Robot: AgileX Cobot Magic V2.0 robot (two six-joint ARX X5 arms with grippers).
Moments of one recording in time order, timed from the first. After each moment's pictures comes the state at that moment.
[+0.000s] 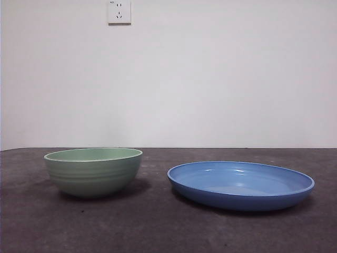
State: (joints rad) left arm -0.20 0.94 1.18 -1.01 0.41 -0.02; right arm 0.01 0.64 1.04 -0.98 -0.65 0.13
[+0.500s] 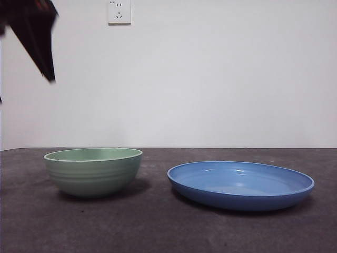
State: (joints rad) left arm -0.20 1.35 1.18 -0.98 0.26 -0.02; right arm 0.01 0.64 1.04 -0.98 -0.65 0.13
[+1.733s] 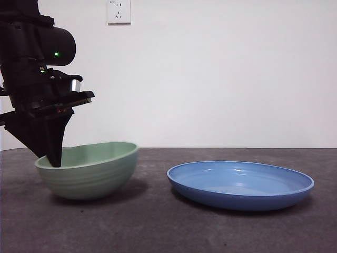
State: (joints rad) left arm -0.30 1.70 1.18 -0.79 0.17 -0.07; right arm 0.01 0.64 1.04 -0.98 -0.68 0.13
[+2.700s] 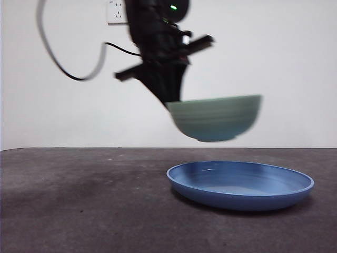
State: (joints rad) left arm -0.69 2.11 2.05 -1.21 0.15 -0.20; right arm 0.01 0.64 1.04 -0.98 -0.69 0.13
